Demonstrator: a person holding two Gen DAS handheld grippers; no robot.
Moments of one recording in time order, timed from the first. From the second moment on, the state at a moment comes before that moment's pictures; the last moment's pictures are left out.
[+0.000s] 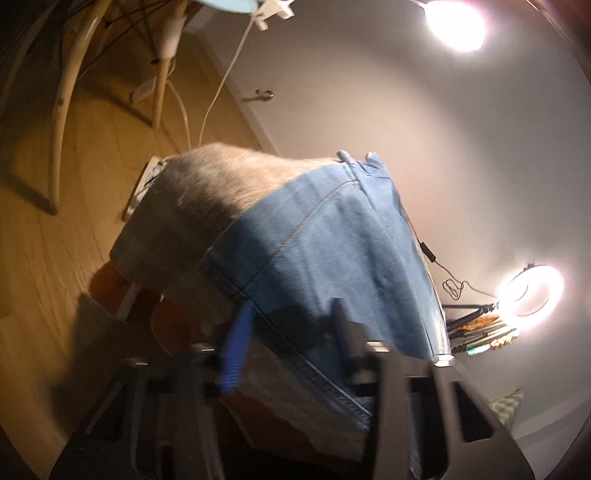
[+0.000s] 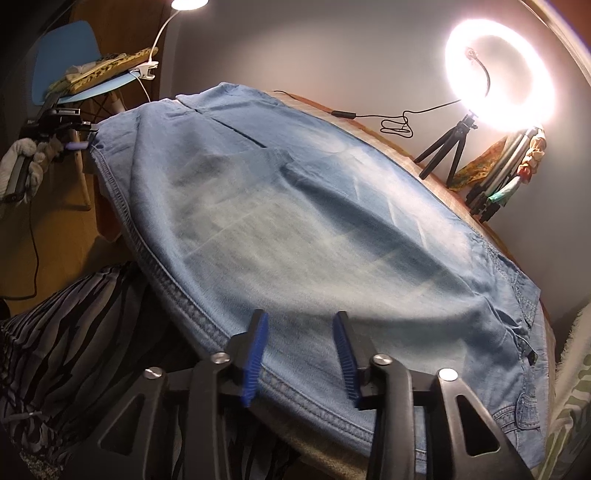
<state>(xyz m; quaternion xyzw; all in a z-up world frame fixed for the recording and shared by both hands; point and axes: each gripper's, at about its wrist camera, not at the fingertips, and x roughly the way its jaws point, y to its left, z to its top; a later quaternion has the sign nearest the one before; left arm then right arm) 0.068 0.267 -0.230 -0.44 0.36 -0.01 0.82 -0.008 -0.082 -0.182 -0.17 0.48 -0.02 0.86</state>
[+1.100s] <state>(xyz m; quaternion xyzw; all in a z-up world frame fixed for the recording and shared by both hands) 0.073 0.288 -0.262 -0.51 0.31 -0.04 0.80 -0.011 -0.066 -0.182 -0.18 0.48 -0.02 0.86</state>
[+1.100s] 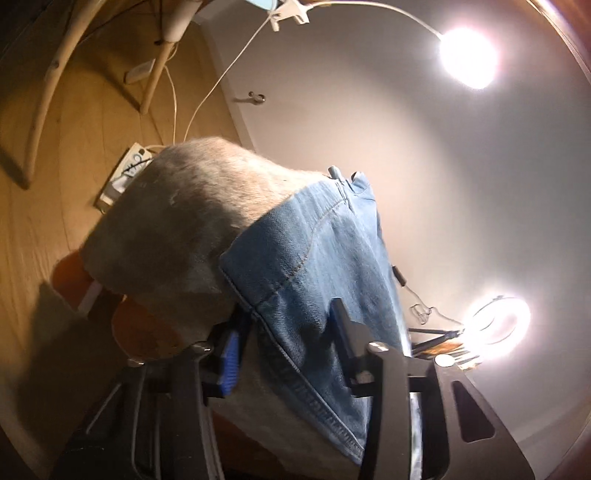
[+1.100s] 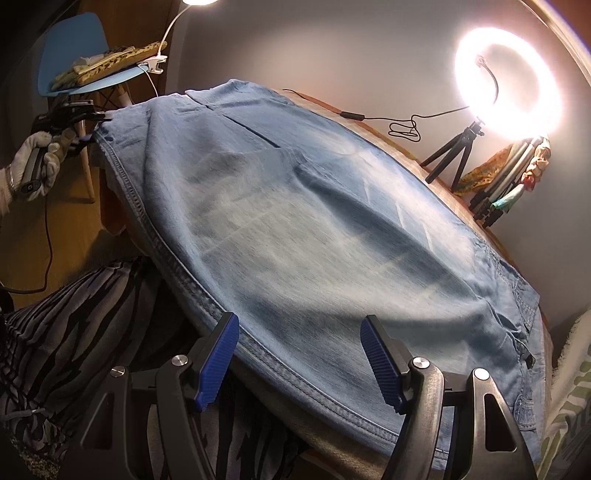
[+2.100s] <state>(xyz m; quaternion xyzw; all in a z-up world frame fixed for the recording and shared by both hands) 0.101 0.250 -0.166 -0.39 0.30 -0.08 0.87 -0.004 -0.059 -0.206 -0.21 0.50 0.01 0.84</state>
